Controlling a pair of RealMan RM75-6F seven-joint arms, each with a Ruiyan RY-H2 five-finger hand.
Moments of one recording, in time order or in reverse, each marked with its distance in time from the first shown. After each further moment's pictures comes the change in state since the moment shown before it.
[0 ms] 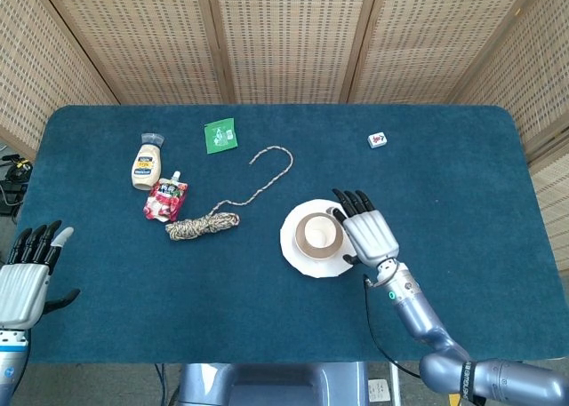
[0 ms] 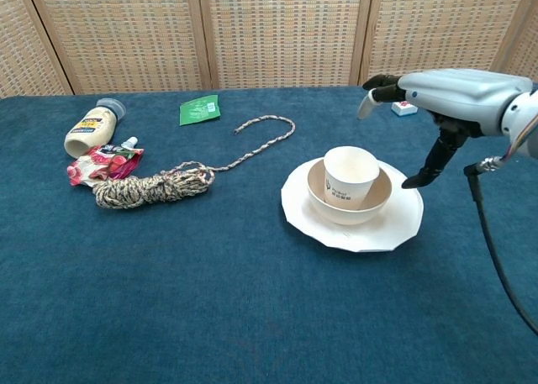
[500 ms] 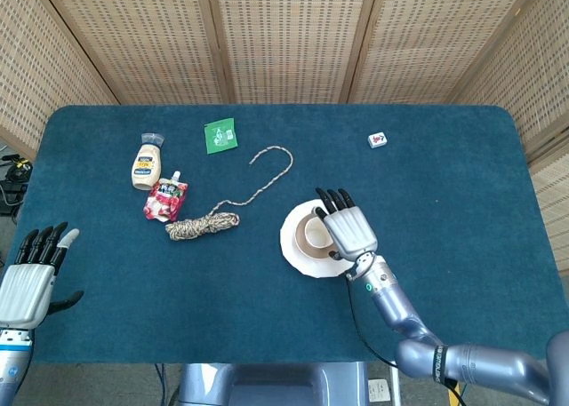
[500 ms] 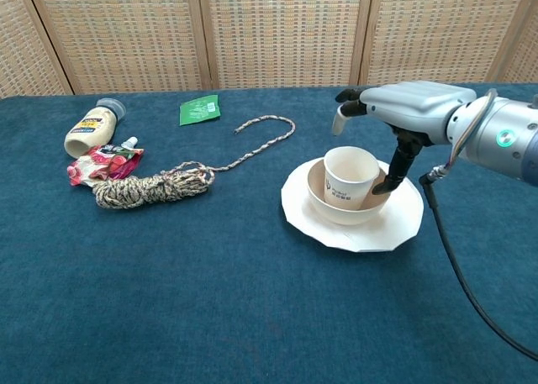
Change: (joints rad) left arm -0.009 -0.003 0.007 0.000 -0.002 -0.021 0.001; right arm 0.119 -0.101 -0.012 0.091 0.128 0.010 -0.092
